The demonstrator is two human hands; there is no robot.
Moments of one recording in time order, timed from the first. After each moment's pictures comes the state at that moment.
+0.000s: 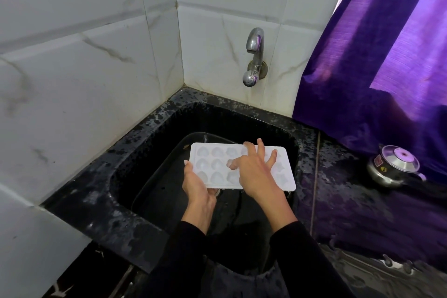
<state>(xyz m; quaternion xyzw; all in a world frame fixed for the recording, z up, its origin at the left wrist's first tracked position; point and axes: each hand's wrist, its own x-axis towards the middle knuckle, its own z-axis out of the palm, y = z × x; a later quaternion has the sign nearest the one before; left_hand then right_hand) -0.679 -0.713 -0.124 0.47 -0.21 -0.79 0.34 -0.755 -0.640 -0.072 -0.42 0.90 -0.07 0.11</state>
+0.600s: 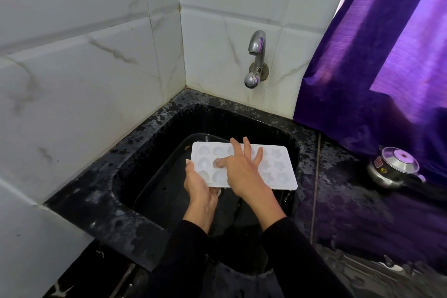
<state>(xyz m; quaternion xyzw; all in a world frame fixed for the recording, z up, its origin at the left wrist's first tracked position) -0.677 -0.713 -0.117 0.45 -0.19 -0.80 0.35 -0.738 -0.658 -0.073 -0.47 0.87 -0.06 0.11</state>
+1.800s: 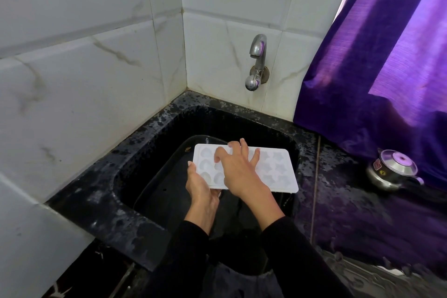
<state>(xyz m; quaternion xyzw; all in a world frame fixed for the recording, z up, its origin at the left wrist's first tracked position) -0.675 -0.712 -0.119 0.46 -0.18 -0.80 0.33 -0.731 -0.663 -0.070 -0.47 0.87 -0.08 0.09</state>
